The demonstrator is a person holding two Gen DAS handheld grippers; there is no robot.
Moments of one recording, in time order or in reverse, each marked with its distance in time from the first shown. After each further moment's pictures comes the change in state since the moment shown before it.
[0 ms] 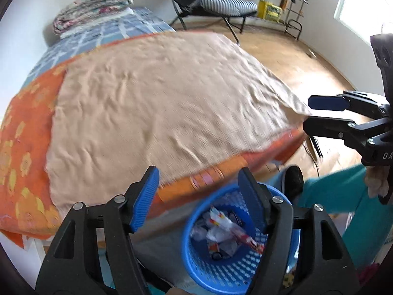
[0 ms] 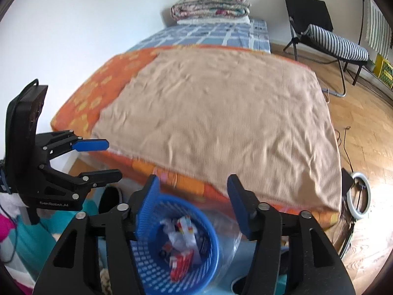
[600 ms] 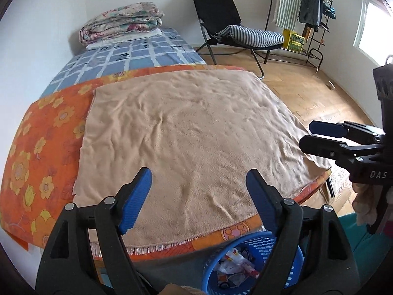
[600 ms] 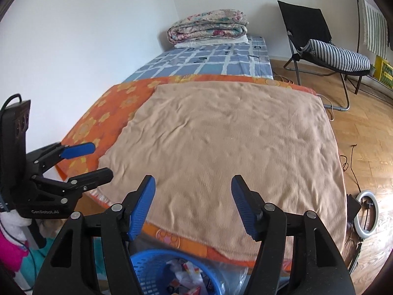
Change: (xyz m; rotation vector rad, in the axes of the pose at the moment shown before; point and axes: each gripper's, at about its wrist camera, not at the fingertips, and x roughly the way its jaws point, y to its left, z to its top) left arm -0.012 0.049 0.064 -0.101 -0.127 0.090; right arm 0.024 -0.012 0.073 0.057 -0.105 0.034
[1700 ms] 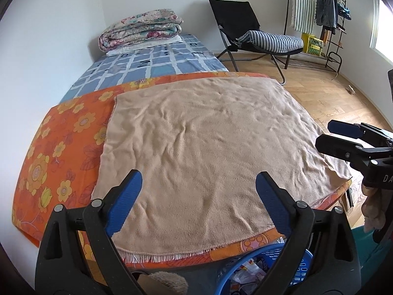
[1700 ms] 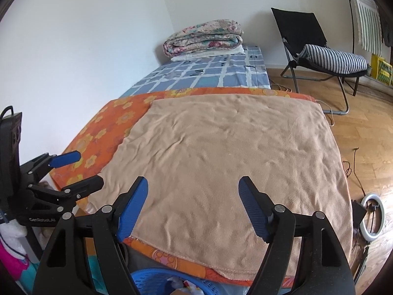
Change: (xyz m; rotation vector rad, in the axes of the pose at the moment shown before) left arm 0.004 0.001 0.006 -0.009 -0.046 0.140; right arm 0.009 -0.006 0.010 -0.004 -0.078 -0.003
